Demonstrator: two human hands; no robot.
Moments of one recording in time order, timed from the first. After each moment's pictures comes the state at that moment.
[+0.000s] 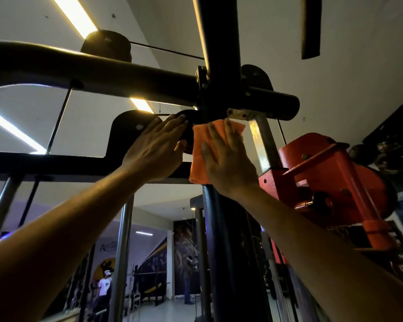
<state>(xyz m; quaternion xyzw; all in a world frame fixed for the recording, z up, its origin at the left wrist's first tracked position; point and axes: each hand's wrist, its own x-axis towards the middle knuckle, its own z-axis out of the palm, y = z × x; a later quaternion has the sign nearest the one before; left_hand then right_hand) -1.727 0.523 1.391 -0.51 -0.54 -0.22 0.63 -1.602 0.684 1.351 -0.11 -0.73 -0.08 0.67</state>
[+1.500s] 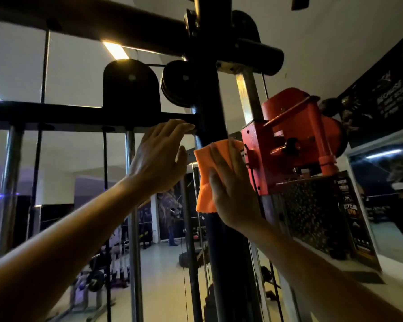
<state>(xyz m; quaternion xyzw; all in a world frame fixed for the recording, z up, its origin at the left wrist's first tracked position) -1.726 0.520 1.263 -0.61 -0.45 -0.27 0.59 -1.601 0.680 1.163 -0.08 -0.71 -0.02 0.69</state>
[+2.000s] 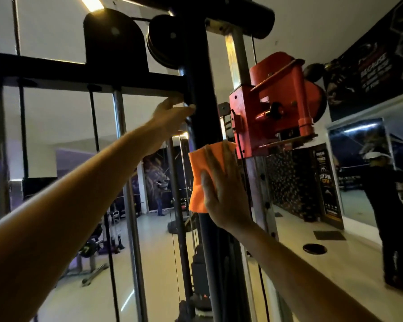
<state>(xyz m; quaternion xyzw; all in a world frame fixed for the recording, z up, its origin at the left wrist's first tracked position) -1.683 0.534 1.259 -0.61 -0.52 -0.59 0.01 -1.599 0.664 1.068 -0.11 -0.71 -0.02 0.70</state>
